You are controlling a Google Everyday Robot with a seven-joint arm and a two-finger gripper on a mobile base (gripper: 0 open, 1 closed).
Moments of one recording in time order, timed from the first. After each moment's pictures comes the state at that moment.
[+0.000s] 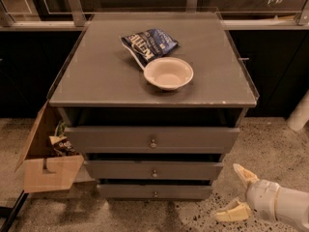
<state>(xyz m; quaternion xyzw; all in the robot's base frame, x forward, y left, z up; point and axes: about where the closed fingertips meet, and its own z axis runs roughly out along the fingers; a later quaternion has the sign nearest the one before) 0.393 -0.208 0.611 -0.37 0.79 0.24 0.43</state>
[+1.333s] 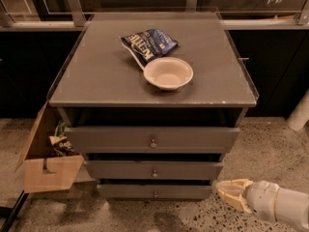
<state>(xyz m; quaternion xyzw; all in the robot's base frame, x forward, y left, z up) 0.393 -0.205 0.603 -0.37 0.79 0.25 0.42</state>
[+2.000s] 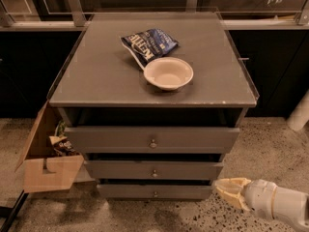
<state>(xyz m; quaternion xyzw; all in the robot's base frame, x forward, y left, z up) 0.401 -0.204 0.595 -0.37 0.79 0.25 0.43</state>
